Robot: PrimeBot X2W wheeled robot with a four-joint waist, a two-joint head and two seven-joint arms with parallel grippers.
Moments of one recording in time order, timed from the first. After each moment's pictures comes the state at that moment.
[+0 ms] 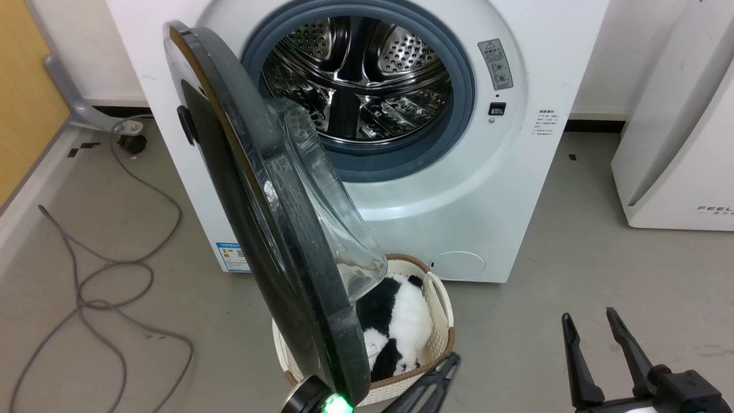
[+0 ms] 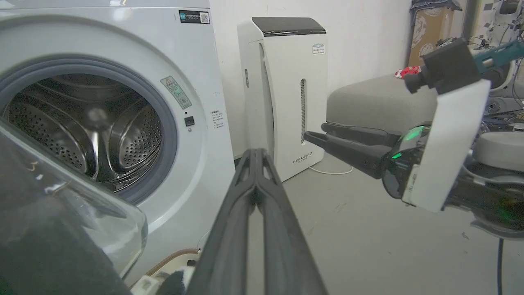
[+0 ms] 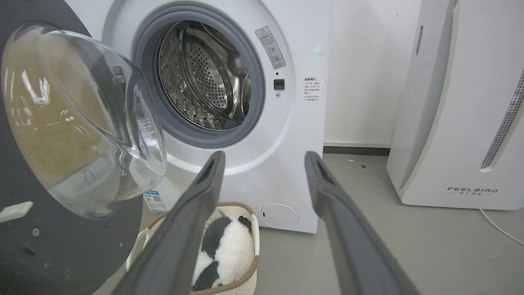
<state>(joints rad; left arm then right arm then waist) 0.04 0.08 -0.63 -0.07 0.02 -0.05 -0.26 0.11 -0.05 0.00 0.05 0.12 0.13 -0.26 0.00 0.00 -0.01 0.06</state>
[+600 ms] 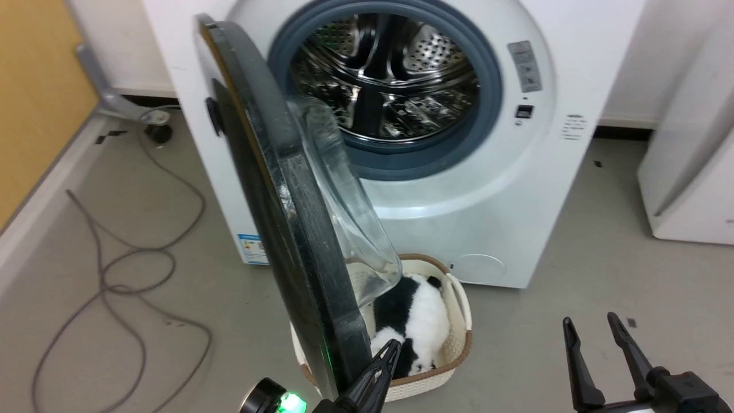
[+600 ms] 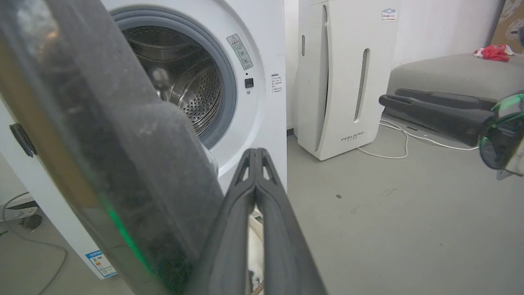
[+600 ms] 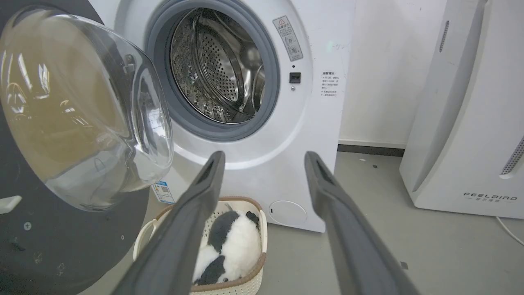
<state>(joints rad) 0.04 0.11 -0.52 0.03 -0.02 0.02 -0.26 0.11 -0.05 -0.01 0.07 0.10 0.13 -0.26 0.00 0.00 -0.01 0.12</state>
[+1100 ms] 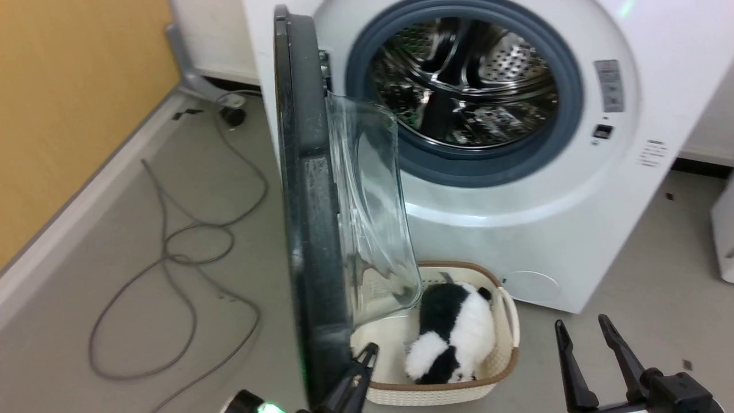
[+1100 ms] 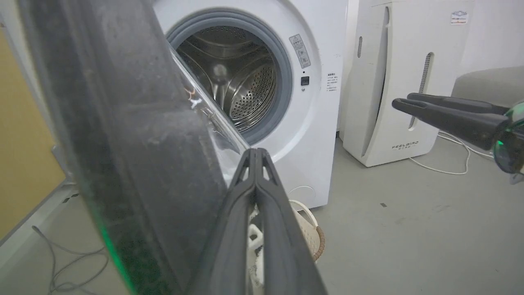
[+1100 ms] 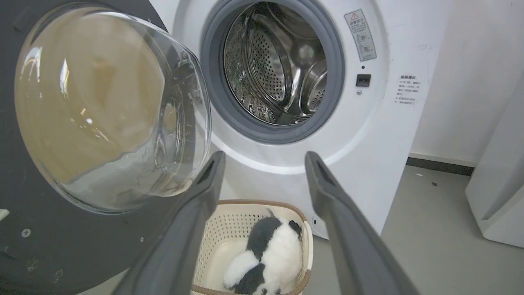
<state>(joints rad) 0.09 0.15 -0.50 -0.03 -0.04 0.05 -0.26 0.11 -0.05 0.00 0.07 0.12 0.13 -0.26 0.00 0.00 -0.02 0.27</state>
